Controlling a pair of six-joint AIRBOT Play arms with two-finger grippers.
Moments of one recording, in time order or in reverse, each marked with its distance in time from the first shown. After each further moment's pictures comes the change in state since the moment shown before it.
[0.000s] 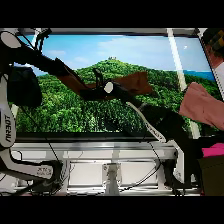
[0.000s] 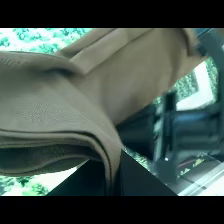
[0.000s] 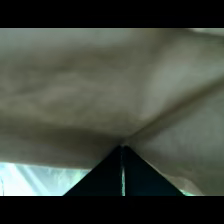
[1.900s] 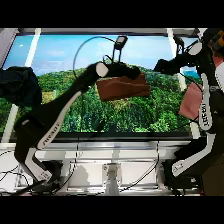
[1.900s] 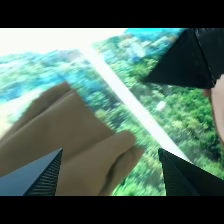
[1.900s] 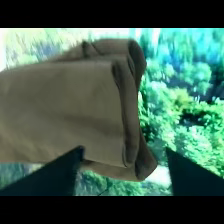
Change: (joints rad) left arm -0.626 -0.201 -0.001 -0.137 0.873 -0.001; right arm -0.825 0.237 0.066 -0.367 0.603 -0.156
